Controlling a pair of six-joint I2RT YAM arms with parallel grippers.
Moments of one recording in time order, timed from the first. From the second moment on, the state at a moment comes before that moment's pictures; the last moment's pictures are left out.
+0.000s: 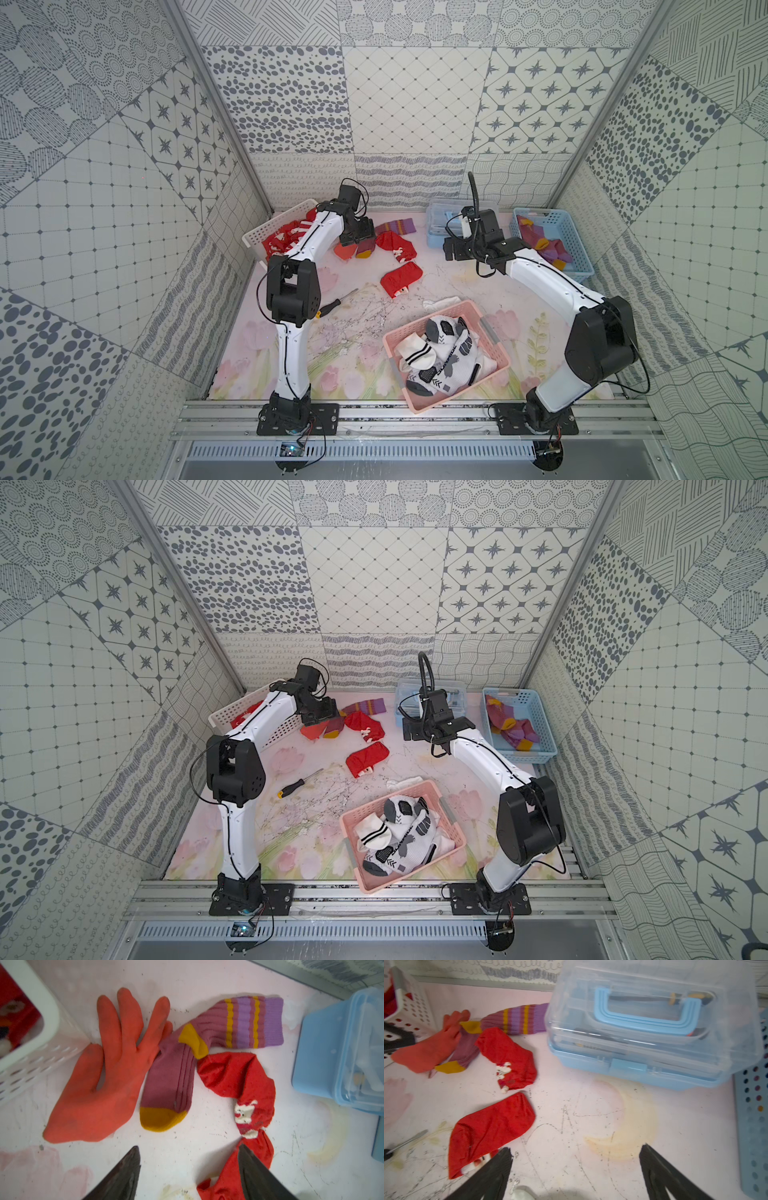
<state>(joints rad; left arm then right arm) -0.26 2.20 2.02 -0.89 0.12 -0.42 0.44 1.64 1.36 -0.49 0.08 0.21</state>
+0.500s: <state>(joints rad) -0.25 2.48 2.32 -0.86 0.04 -0.38 0.58 1.64 1.45 -0.56 0.03 0.24</state>
